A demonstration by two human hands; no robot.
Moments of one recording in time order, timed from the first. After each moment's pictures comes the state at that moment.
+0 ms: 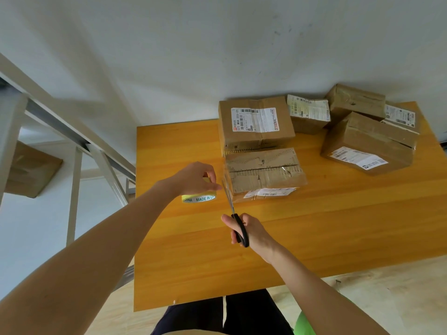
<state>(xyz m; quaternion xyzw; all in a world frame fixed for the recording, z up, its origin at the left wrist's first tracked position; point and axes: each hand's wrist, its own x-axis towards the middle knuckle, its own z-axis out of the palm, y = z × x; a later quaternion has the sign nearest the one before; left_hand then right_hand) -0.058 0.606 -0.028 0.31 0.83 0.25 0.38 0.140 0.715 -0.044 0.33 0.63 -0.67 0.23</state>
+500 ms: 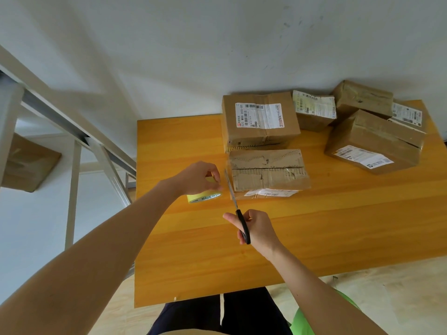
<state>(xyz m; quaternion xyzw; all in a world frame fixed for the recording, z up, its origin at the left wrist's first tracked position) -0.055 0.604 -0.036 0.31 0.81 0.28 0.40 0.139 0.712 -0.050 0.36 0.65 -0.66 0.10</state>
